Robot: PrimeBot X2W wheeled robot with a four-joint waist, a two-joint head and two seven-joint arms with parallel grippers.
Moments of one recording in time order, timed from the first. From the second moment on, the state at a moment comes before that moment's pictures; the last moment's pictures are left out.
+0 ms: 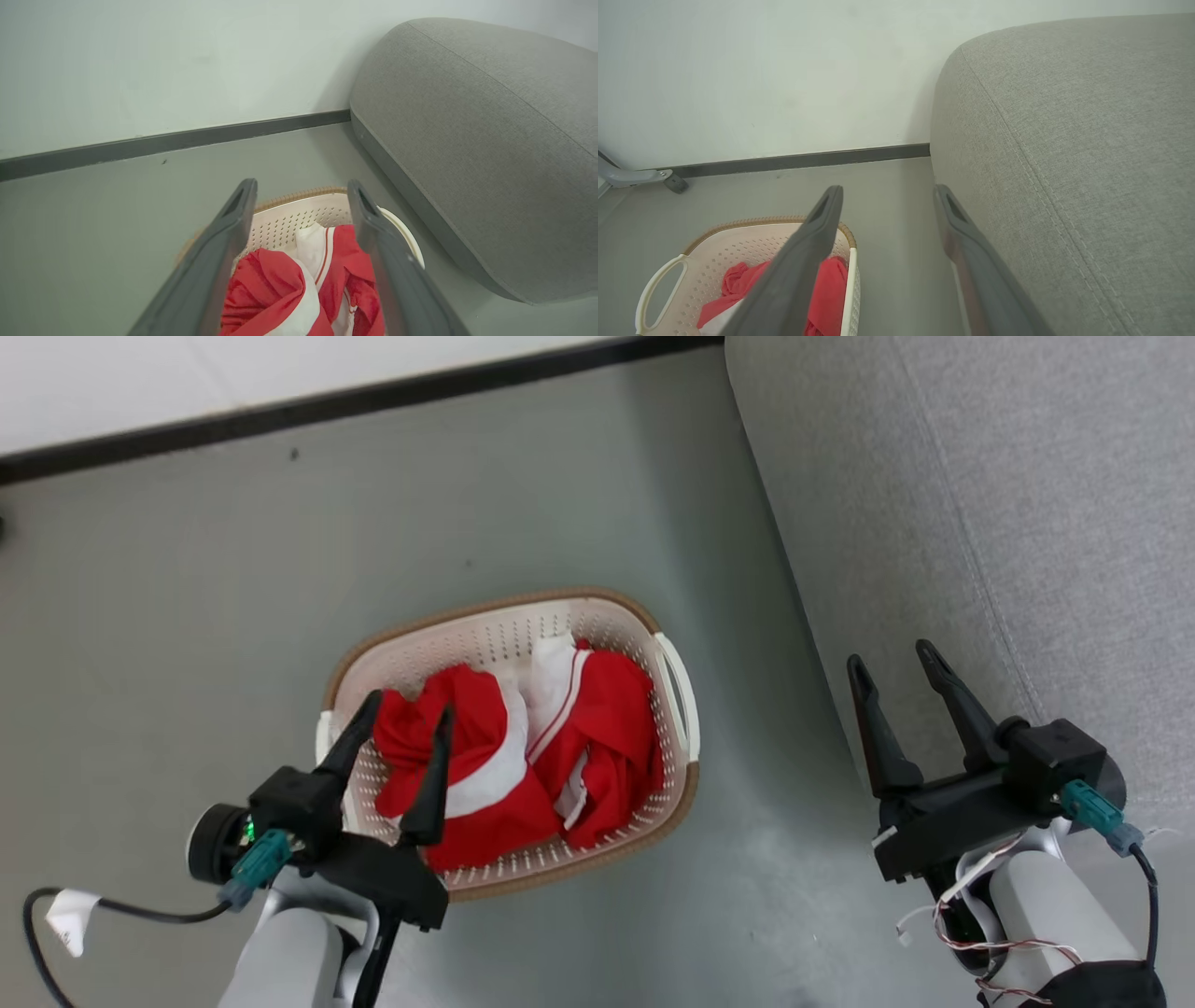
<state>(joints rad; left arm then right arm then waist) -0.32 0.13 -0.24 0.39 -0.30 -0.12 -0.21 -0.34 -0.10 0.20 0.37 0.21 0.11 -0.25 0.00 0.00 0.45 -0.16</state>
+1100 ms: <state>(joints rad) -0.52 0.11 -0.33 0.68 -0.25 -0.09 0.07 -0.40 -0.07 0.18 0.40 0.20 0.11 -0.25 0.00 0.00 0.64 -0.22</state>
